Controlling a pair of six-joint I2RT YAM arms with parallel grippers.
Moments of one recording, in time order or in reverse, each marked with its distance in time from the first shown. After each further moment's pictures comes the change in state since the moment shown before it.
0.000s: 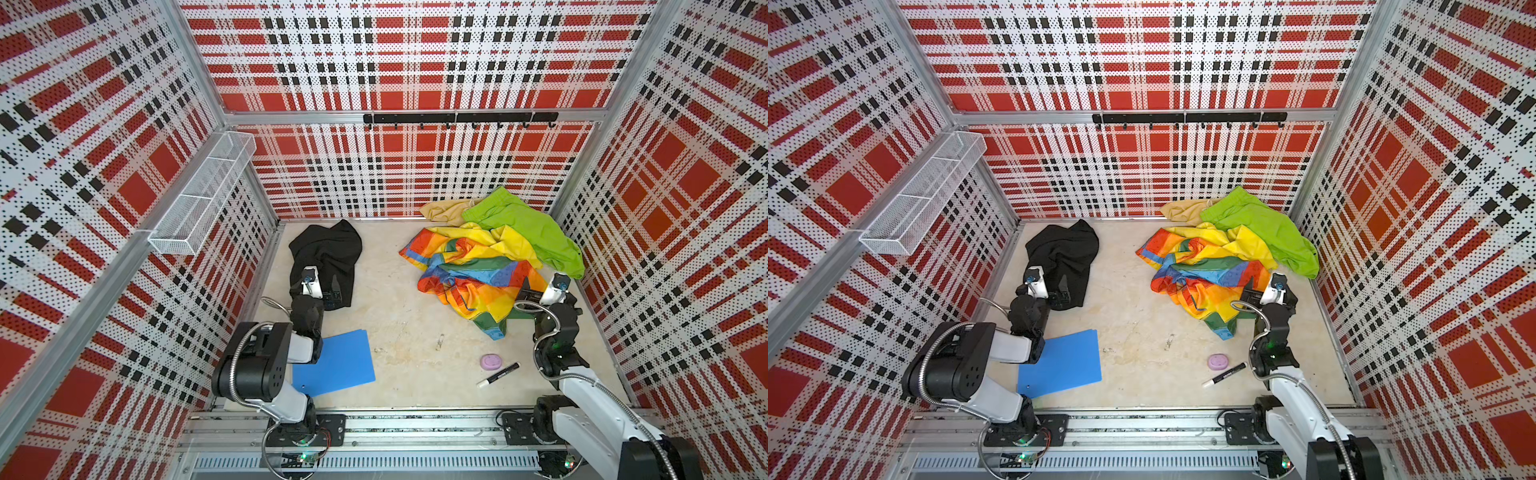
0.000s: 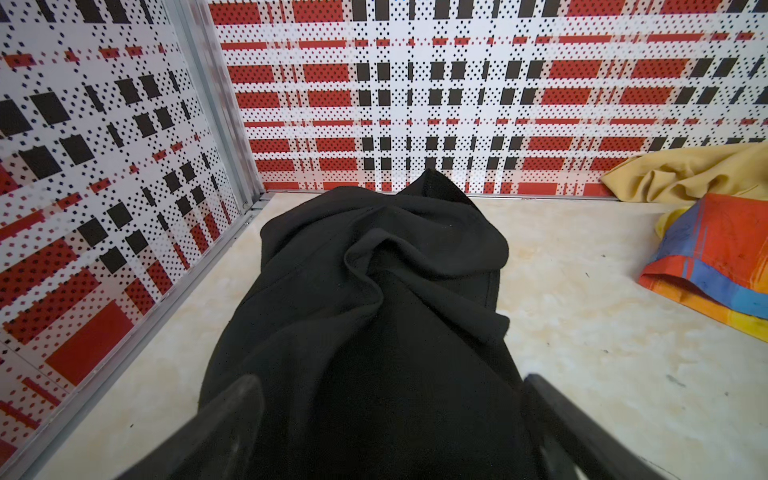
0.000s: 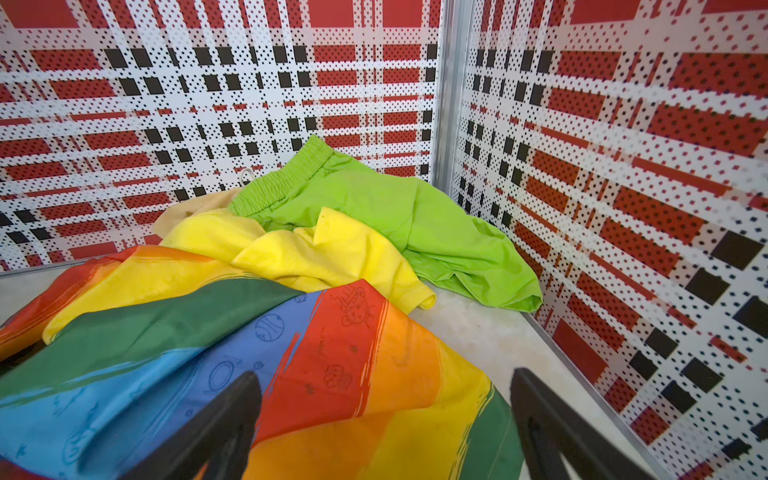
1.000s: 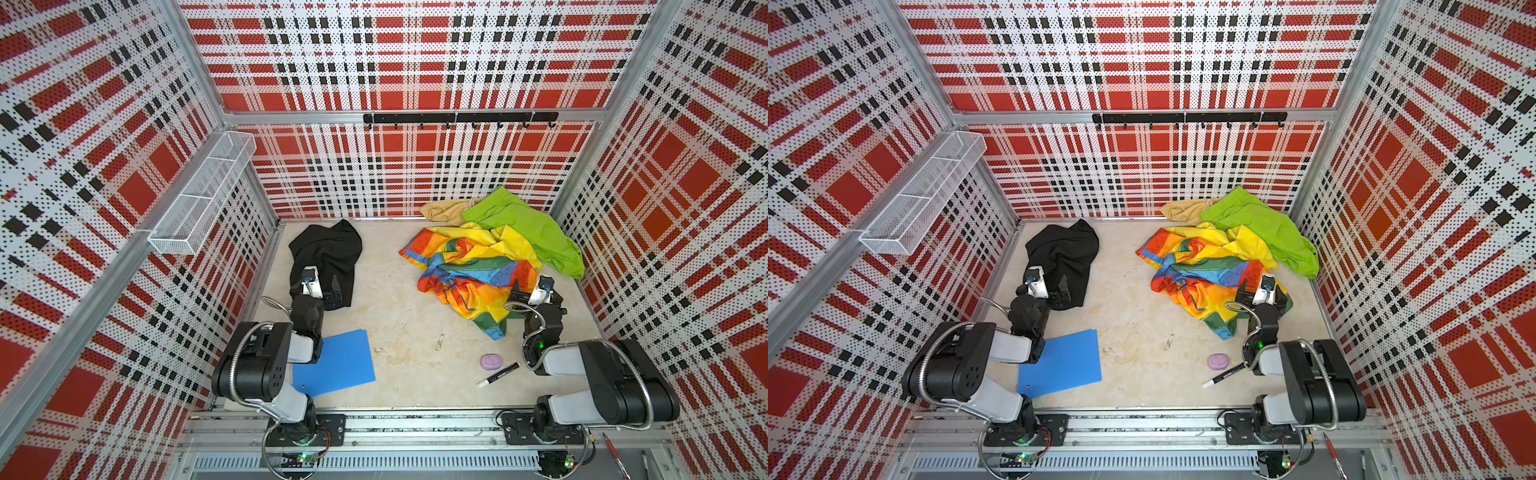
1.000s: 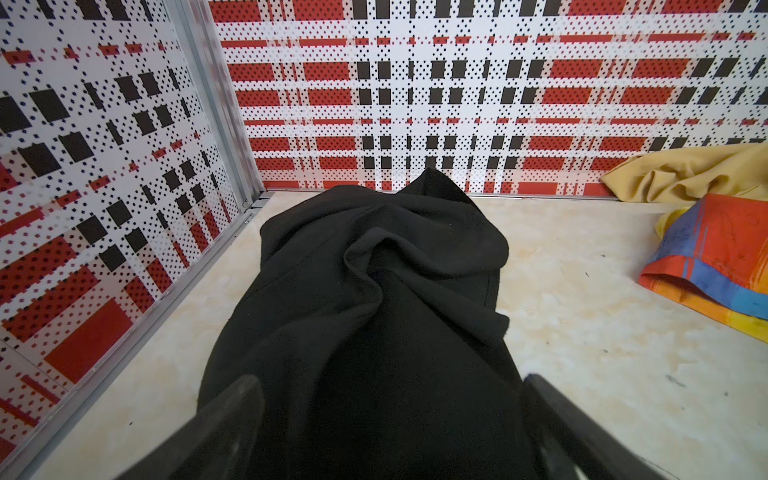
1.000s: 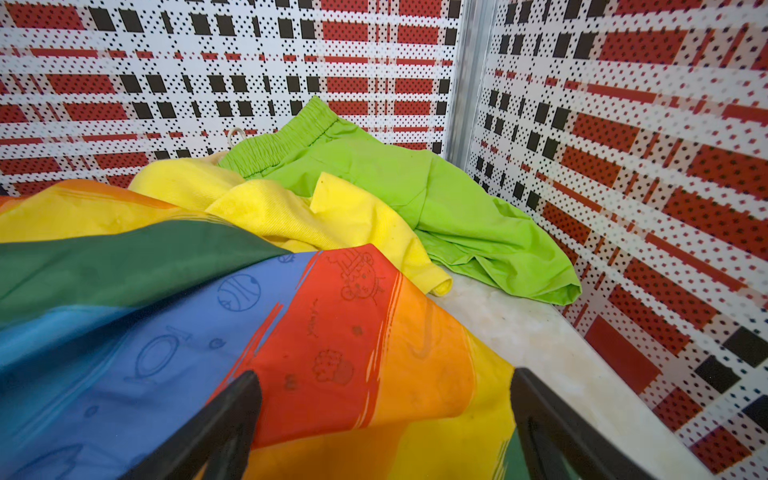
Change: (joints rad) left arm -0.005 0.000 0.000 -0.002 -0.004 -0.004; right arm -0.016 0.581 -0.055 0.631 -0.039 -0.044
